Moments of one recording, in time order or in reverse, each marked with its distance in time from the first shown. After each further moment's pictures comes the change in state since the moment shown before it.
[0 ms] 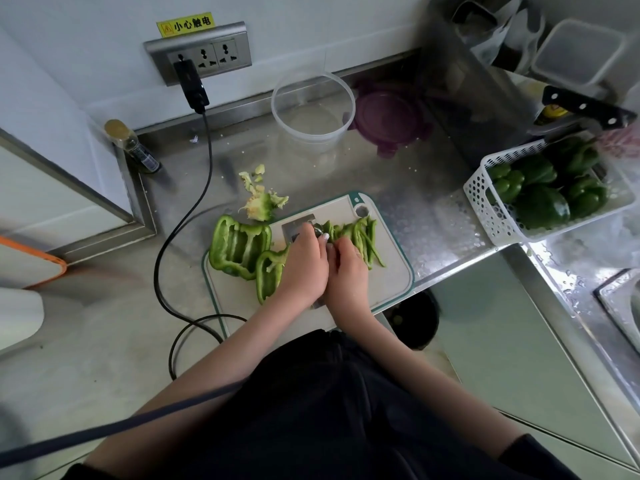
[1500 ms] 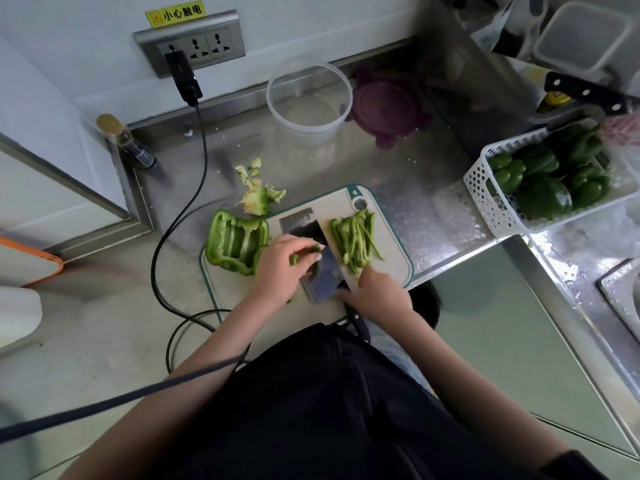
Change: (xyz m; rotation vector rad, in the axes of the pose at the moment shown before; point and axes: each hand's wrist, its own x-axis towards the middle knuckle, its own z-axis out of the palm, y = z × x) left_hand -0.003 -0.047 -0.016 -0.112 -0.099 0.173; right_hand 0.007 0.049 -0.052 -0.795 -0.468 0.230
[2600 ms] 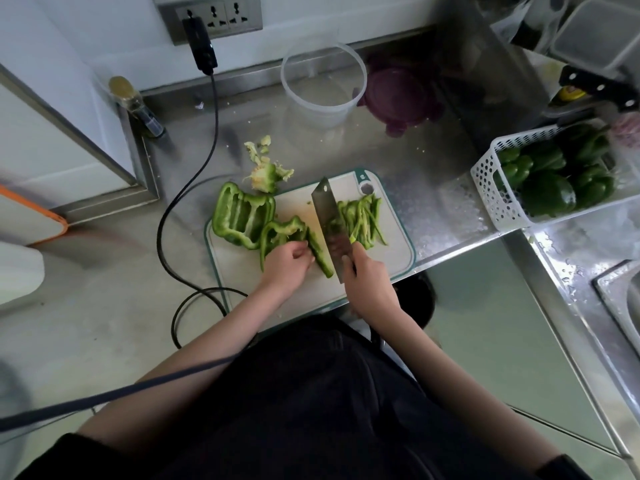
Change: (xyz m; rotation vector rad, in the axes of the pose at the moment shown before) left_hand -0.021 -0.025 0.027 -0.126 -0.028 -0.465; right_hand -0.037 -0.027 0.003 0.326 0.086 -0.136
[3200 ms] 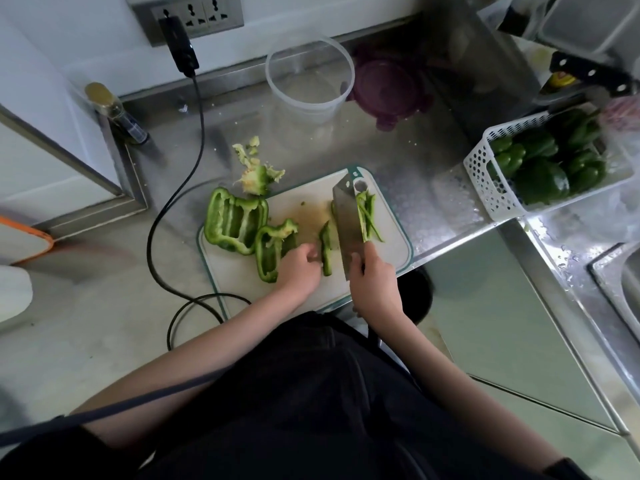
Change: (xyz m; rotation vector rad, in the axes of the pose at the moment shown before) left_hand 0.003 0.012 0.020 0.109 -0.075 -0.047; right_hand 0.000 0.004 0.003 0.092 0.164 0.120
